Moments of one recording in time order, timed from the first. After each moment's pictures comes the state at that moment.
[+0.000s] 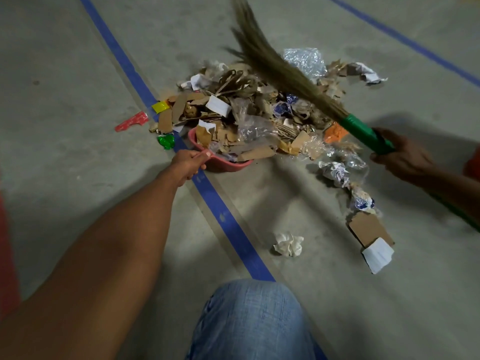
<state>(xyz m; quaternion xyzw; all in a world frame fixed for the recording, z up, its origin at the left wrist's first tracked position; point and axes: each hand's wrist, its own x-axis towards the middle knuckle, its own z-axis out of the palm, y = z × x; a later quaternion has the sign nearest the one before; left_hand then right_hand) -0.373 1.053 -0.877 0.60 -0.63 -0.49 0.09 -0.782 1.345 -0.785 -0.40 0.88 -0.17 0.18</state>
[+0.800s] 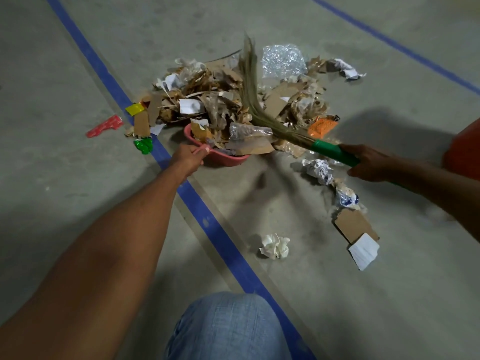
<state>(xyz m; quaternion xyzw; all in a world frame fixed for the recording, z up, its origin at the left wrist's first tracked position) -0.427 1.049 -0.899 0.57 -0.66 -0.48 0.10 -0.775 1.330 -0.798 -0.46 0.85 0.00 0.24</state>
